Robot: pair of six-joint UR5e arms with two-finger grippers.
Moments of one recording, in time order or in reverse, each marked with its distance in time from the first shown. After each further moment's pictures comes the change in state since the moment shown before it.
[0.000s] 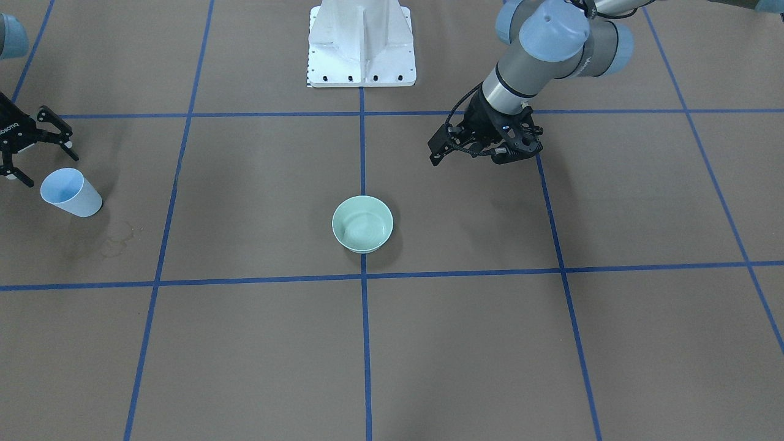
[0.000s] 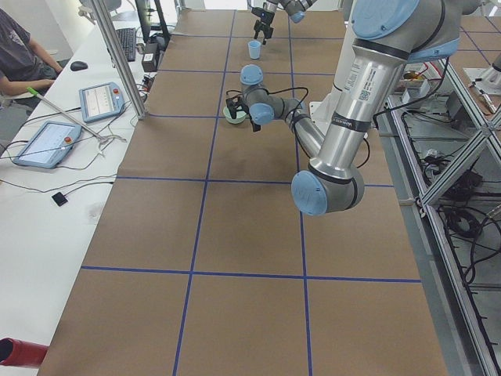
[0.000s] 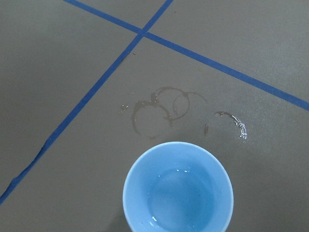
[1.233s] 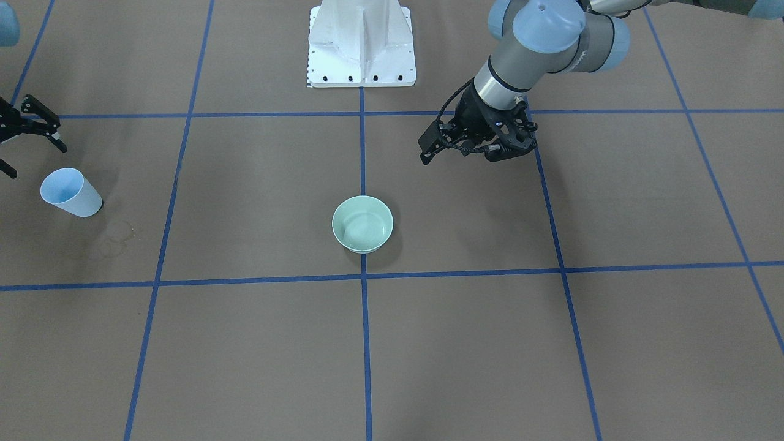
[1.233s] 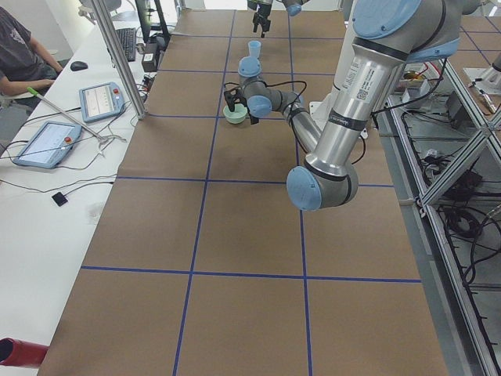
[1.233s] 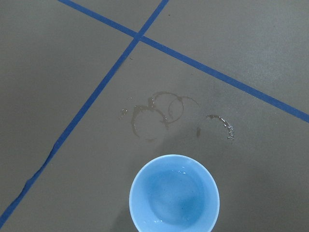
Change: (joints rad) left arm -0.014 -0.039 -0.007 0.024 -0.009 -0.027; right arm 0.107 0.015 0.143 -0.302 0.132 -0.004
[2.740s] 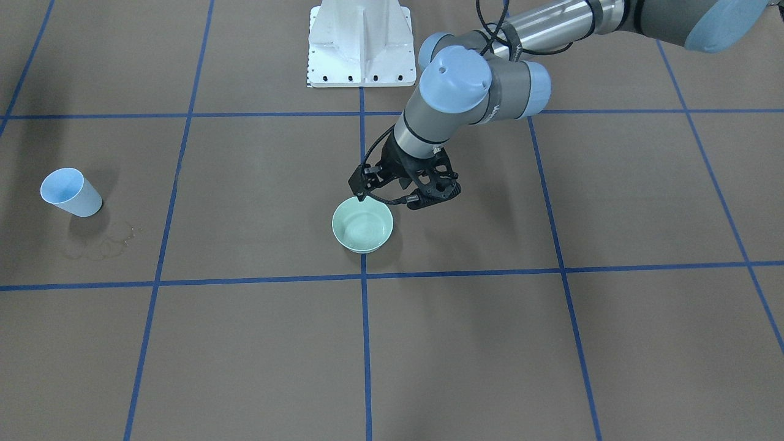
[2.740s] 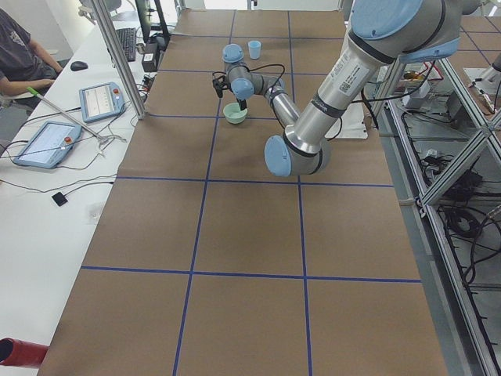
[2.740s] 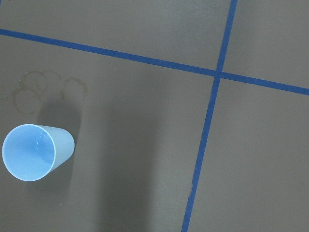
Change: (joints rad) left arm 0.005 -0.276 0.265 0.009 -0.029 -0.010; right arm 0.524 0.177 0.019 -0.999 0.302 -0.608
